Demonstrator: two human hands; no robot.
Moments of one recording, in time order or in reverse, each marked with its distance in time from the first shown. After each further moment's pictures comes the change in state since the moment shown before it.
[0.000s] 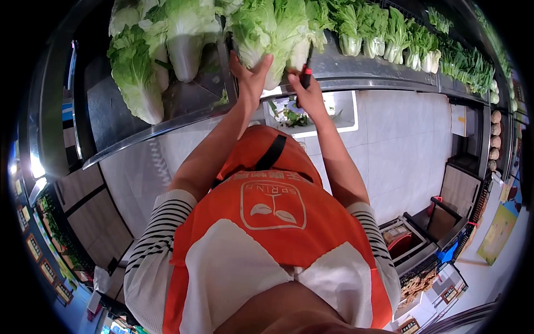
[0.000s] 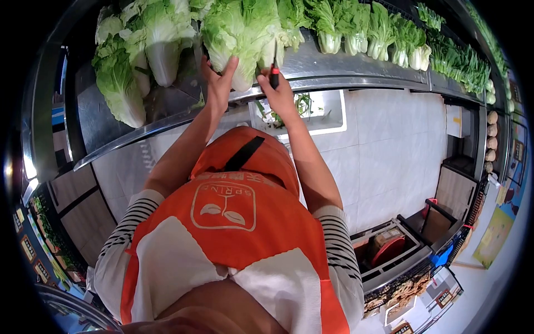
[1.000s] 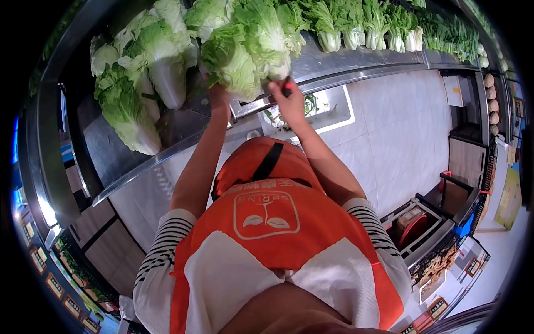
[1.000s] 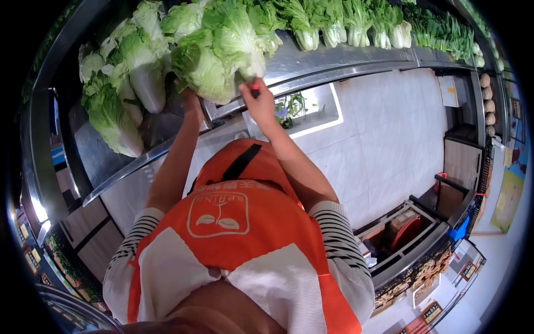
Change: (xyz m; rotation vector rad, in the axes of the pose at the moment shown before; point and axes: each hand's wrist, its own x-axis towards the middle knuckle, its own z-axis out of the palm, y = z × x) left_hand 0.050 -0.034 -0.025 -0.444 -0.119 -0.163; right_hand 0.000 0.001 0.029 -0.012 0.322 -0.120
